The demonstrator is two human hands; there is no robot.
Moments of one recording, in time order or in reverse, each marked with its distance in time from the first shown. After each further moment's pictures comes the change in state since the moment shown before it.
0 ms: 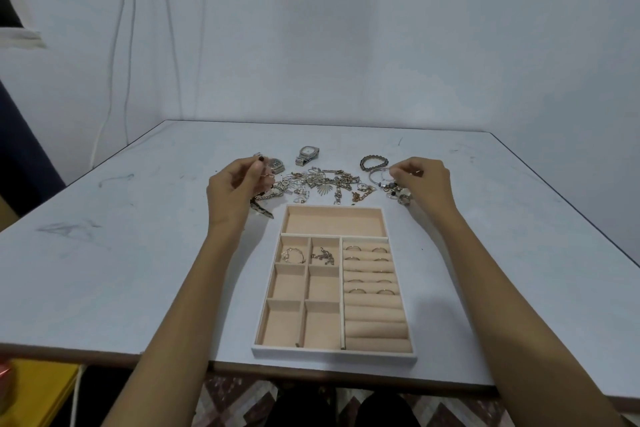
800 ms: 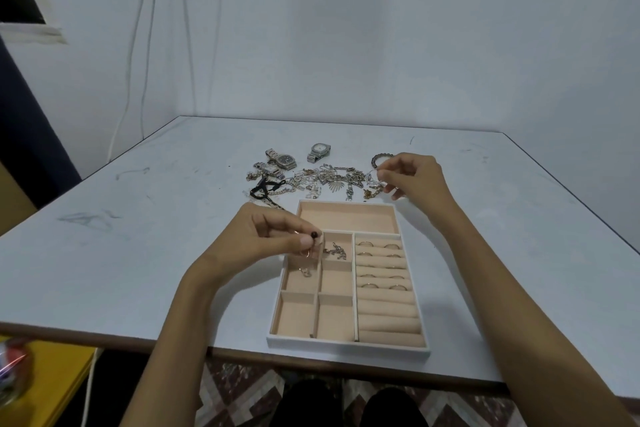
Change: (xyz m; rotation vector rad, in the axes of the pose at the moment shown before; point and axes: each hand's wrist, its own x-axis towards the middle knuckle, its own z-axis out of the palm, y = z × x) left_hand -0.069 0.044 -0.026 0.058 -0.668 -0.121; right_hand -0.014 -0.023 0.015 0.118 -0.220 -0.075
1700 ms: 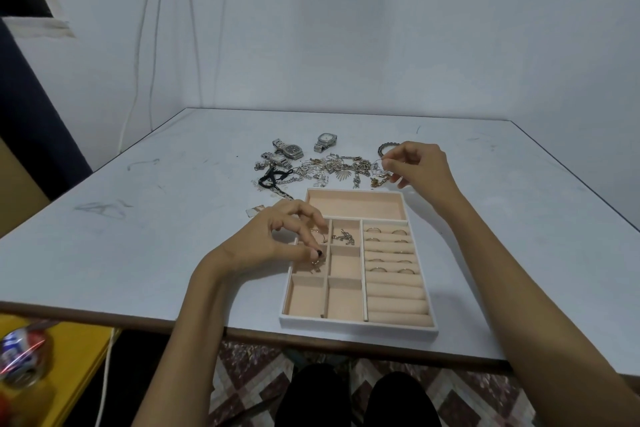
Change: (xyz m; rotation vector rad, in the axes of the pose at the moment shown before) left_hand -0.003 -0.020 -0.004 0.199 -0.162 -0.015; right_hand -0.004 -0.002 0.005 -0.067 0.011 -0.036
